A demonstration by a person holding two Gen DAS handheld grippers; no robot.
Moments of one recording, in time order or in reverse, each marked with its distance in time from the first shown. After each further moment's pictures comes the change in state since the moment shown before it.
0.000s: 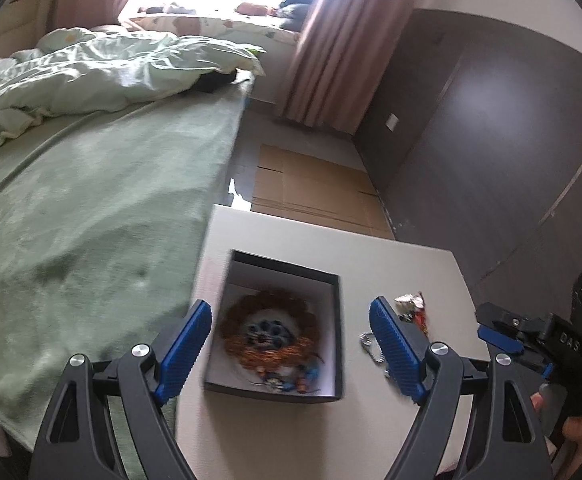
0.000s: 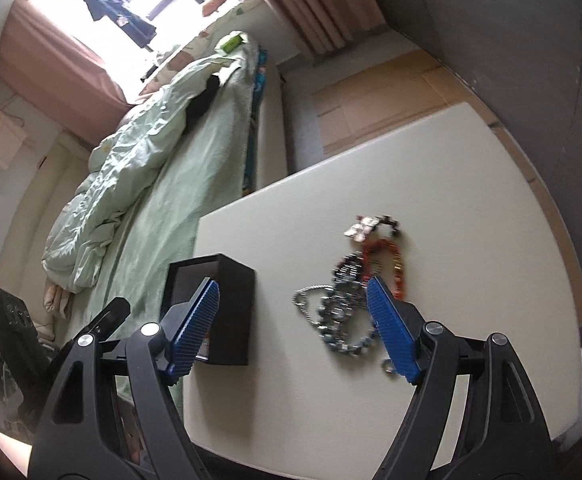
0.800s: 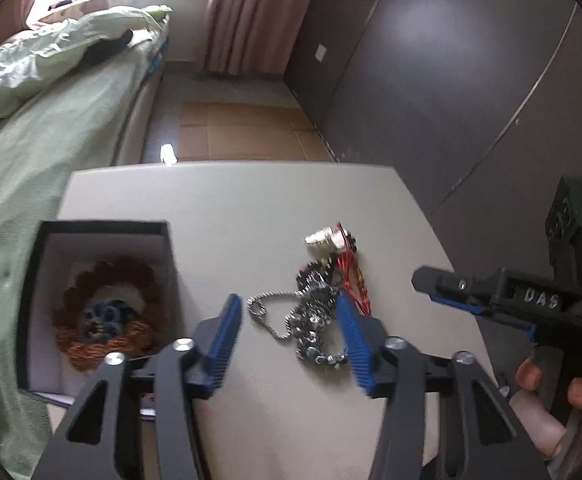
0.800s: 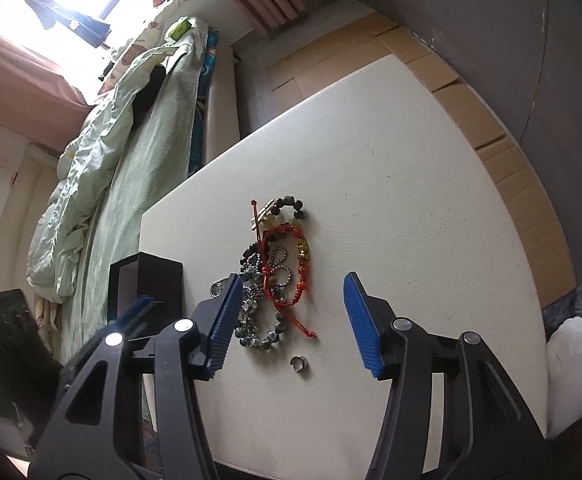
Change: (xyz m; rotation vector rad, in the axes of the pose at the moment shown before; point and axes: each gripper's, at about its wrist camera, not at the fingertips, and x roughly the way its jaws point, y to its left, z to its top) left arm 0.091 -0.097 -0.032 0.194 0.203 -0.149; right arm 0.014 -0.071 0.008 0.104 0.097 -0.063
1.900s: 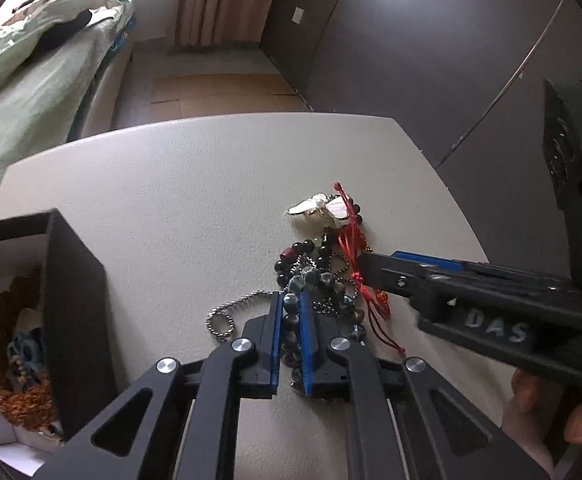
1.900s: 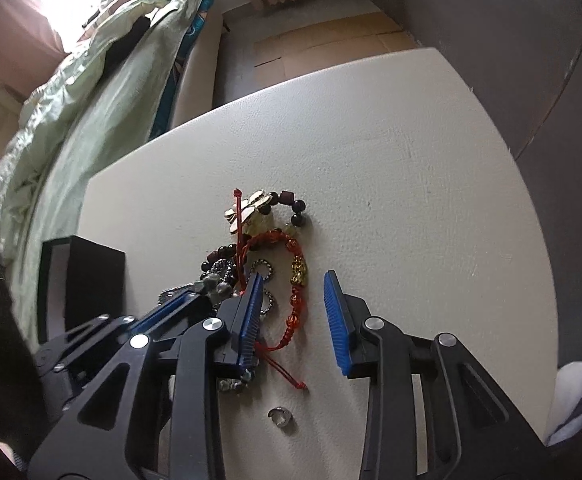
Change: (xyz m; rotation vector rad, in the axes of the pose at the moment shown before) left arm 0.073 -0.006 0.002 0.074 0.095 -0.025; right arm 0.066 0.031 0.007 -0.167 0.053 -0.223
